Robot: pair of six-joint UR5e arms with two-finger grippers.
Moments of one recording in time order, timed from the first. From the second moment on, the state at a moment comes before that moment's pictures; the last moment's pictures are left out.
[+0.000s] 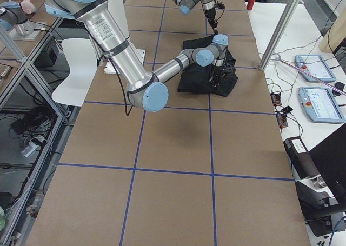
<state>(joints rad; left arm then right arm) -0.86 -2.11 -1.39 -2.26 -1.92 -1.47 0.85 -0.89 1.38 -1.55 1.96 1.70</state>
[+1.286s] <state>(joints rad) -0.89 -2.17 -1.31 -2.37 -1.93 -1.44 0.82 -0.83 1.38 -1.50 1.89 1.80</state>
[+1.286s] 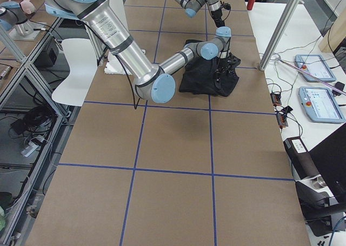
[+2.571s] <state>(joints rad) -0.90 -2.10 -1.47 -2.33 -1.95 -1.45 0.54 -1.23 1.83 -1.41 1.73 2.12</state>
